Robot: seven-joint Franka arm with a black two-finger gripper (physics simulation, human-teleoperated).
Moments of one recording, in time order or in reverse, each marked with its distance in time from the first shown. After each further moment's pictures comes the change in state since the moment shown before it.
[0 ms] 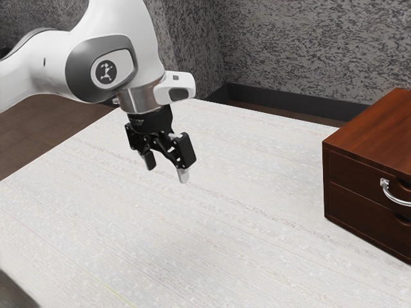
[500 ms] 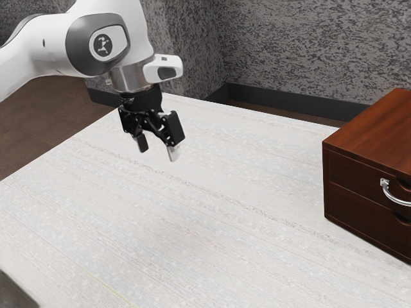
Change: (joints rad) arm 0.127 0.154 -0.030 0.239 -0.037 -0.128 0.086
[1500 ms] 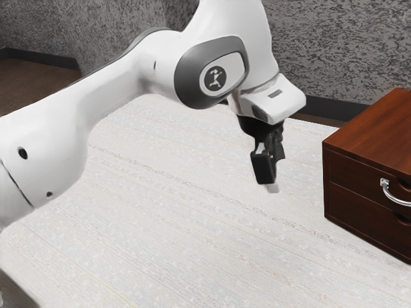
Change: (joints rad) arm -0.329 0.216 -0.056 0.187 0.003 0.216 0.869
